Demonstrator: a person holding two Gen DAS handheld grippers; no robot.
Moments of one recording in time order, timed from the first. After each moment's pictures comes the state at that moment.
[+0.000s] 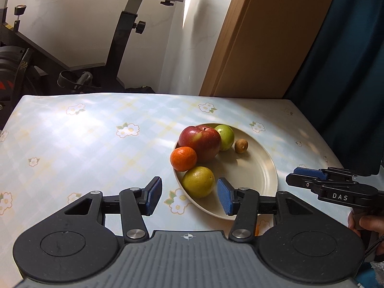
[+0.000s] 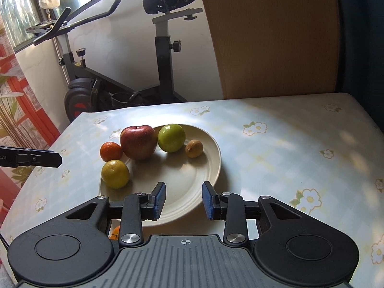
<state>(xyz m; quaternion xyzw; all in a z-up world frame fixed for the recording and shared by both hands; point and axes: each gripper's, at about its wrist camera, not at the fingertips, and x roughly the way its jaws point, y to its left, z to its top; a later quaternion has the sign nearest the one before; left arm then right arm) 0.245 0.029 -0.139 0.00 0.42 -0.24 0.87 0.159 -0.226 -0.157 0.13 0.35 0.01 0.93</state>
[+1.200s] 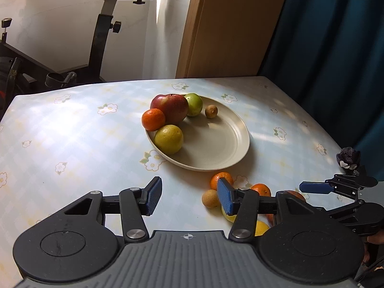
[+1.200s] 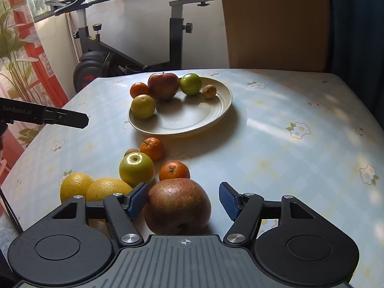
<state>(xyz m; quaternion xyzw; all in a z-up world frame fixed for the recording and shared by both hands) 0.170 0.022 -0.156 0.04 0.41 -0.28 0.87 0.051 -0.176 -0.175 0.08 0.37 0.01 0.92</state>
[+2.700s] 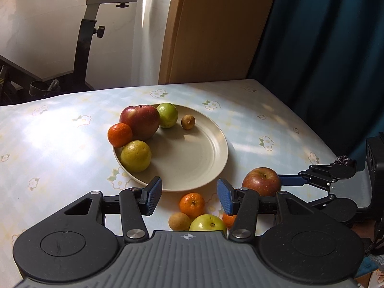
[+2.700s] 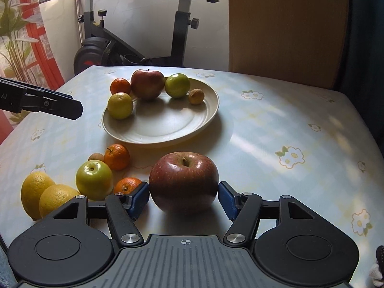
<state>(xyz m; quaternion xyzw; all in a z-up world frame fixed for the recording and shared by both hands) 0.183 -0.030 -0.151 0.04 0.40 -0.29 0.87 0.102 -0.217 -0.183 0.02 0.39 0.03 0.92</state>
